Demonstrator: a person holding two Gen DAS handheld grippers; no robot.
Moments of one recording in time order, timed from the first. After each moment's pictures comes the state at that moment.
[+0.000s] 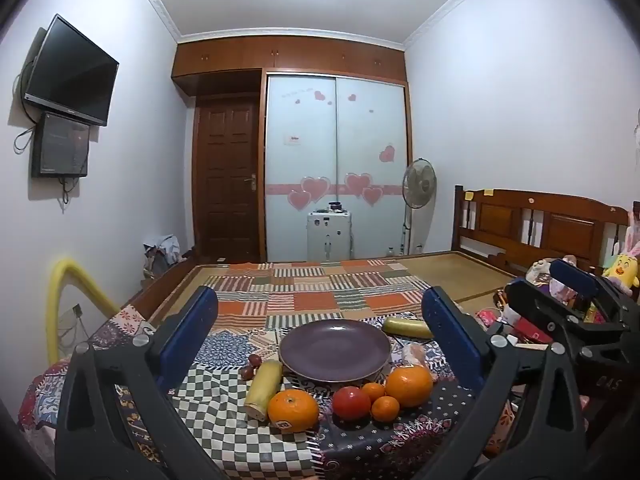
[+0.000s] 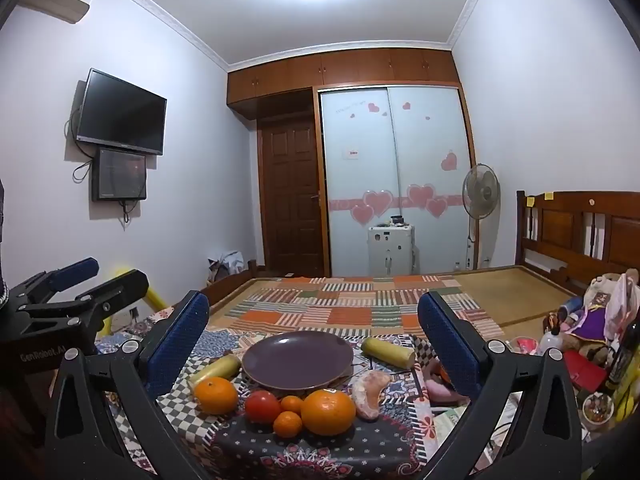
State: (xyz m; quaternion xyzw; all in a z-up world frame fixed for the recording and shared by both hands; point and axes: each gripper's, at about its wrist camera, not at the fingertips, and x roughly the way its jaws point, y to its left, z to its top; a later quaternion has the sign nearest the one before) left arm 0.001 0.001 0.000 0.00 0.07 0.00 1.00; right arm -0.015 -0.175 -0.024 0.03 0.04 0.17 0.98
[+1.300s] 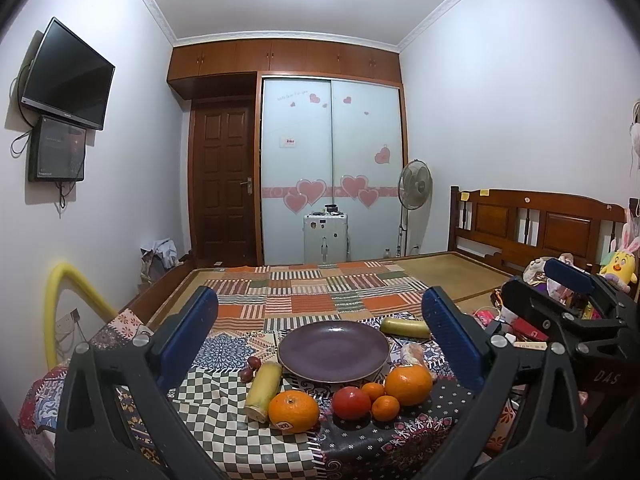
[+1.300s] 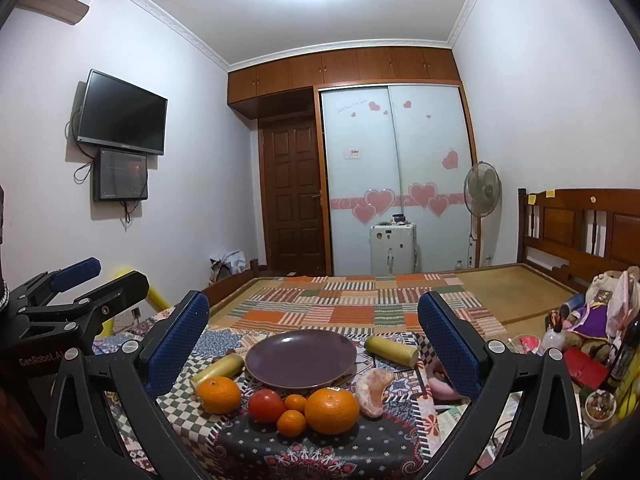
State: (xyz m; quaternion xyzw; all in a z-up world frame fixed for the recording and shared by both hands) left arm -0.004 -0.001 -0.001 0.00 0.06 -0.02 1.00; right arm -0.017 -0.173 -0.026 0.03 0.04 0.17 0.98
